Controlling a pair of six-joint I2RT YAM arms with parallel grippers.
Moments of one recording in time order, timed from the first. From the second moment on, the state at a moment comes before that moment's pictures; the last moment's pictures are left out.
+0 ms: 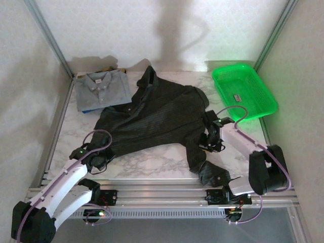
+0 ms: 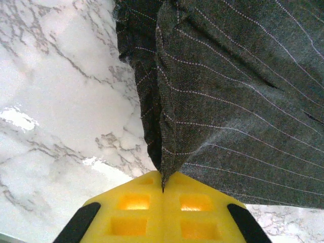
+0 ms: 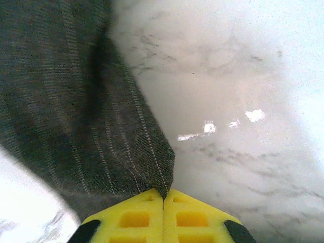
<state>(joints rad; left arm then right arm) -0.29 0.82 0.47 -0.83 -0.05 -1.10 0.39 1.38 0.88 -0.95 -0.07 0.65</state>
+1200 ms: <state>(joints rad) -0.20 0.85 0.55 -0.86 -0.03 -1.12 0.30 1.55 1.41 -1.21 -0.08 0.51</state>
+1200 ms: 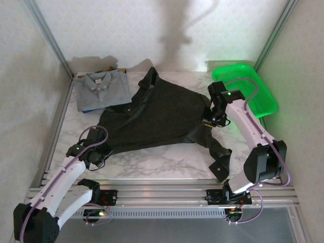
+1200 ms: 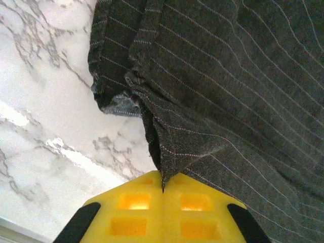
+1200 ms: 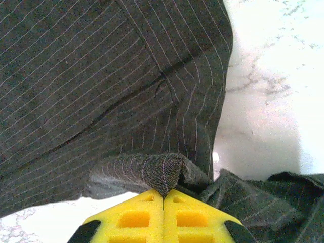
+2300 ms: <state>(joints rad) -0.02 1.07 0.58 -0.70 0.00 -1.00 0.23 2.03 1.74 -1.15 -0.11 0.32</state>
